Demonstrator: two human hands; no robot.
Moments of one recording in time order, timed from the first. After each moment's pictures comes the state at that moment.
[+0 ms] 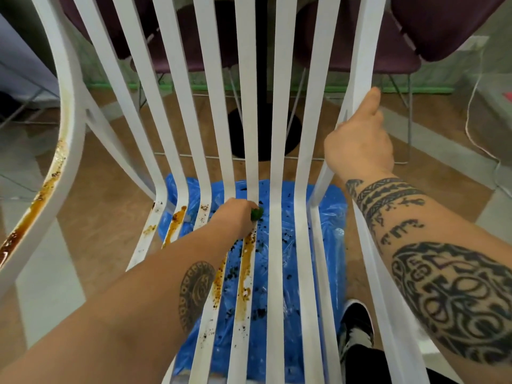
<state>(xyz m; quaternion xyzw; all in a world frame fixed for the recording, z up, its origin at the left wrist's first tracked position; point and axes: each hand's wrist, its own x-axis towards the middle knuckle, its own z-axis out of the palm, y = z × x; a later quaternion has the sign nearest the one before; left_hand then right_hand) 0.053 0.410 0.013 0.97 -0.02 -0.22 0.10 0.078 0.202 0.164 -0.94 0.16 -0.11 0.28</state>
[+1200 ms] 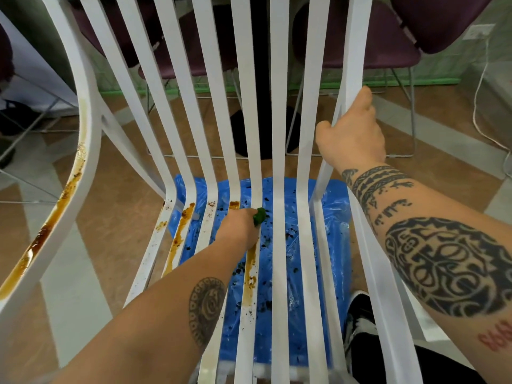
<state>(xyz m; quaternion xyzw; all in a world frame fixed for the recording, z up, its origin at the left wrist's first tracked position) 0.009 0.400 0.015 0.97 0.07 -0.19 0.15 0.075 0.198 0.163 -0.93 0.13 -0.12 0.33</state>
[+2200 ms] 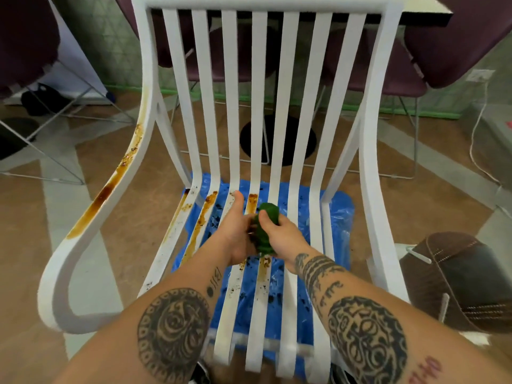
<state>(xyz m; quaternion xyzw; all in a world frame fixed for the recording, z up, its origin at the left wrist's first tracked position) -0.085 0.431 0.079 0.44 0.30 -0.27 0.80 -0.074 0.310 0.061 -0.71 0.12 0.29 0.63</state>
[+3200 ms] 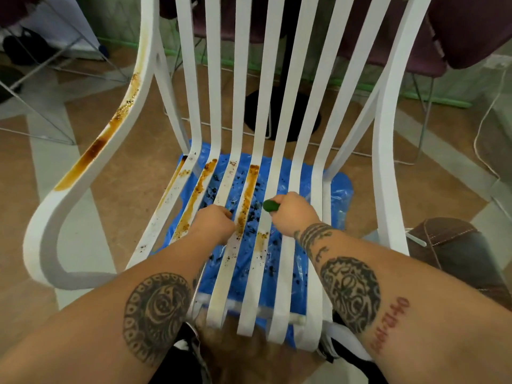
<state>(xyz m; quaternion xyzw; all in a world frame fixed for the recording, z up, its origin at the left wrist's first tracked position) -0.115 0.470 0.028 0.90 0.23 -0.23 0.28 -0.054 0.290 0.039 -0.94 -0.10 0.25 0.19</state>
